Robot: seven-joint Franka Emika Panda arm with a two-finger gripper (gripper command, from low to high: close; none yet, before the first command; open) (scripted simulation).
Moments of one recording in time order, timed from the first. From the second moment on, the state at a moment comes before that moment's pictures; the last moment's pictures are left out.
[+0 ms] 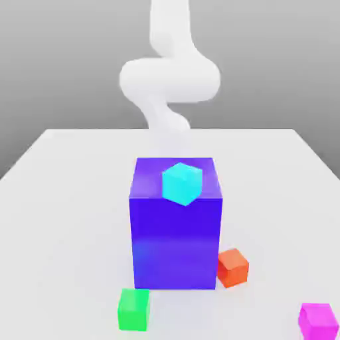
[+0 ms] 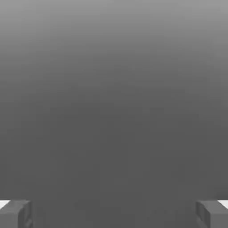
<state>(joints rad) 0.01 -0.72 0.00 -2.30 0.07 2.32 0.88</state>
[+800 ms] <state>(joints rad) 0.12 0.02 0.23 -2.25 0.27 2.49 1.97</state>
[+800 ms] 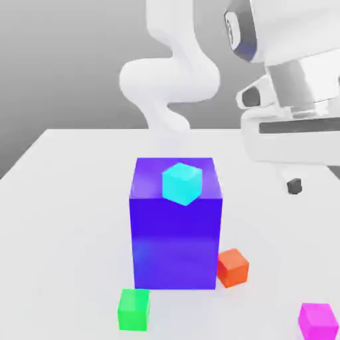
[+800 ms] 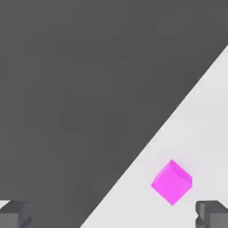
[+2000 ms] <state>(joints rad) 0.37 0.41 0.01 -2.16 -0.08 2.57 2.57</state>
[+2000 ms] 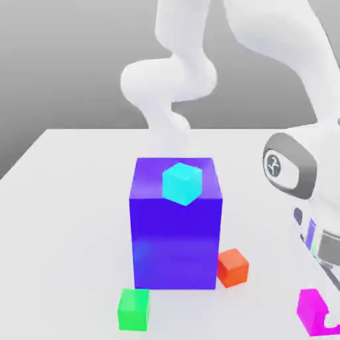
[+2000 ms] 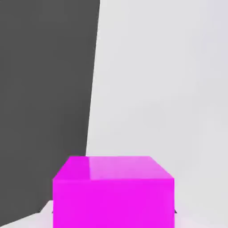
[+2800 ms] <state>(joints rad) 0.00 0.56 0.04 -2.04 -0.32 2.37 1.31</state>
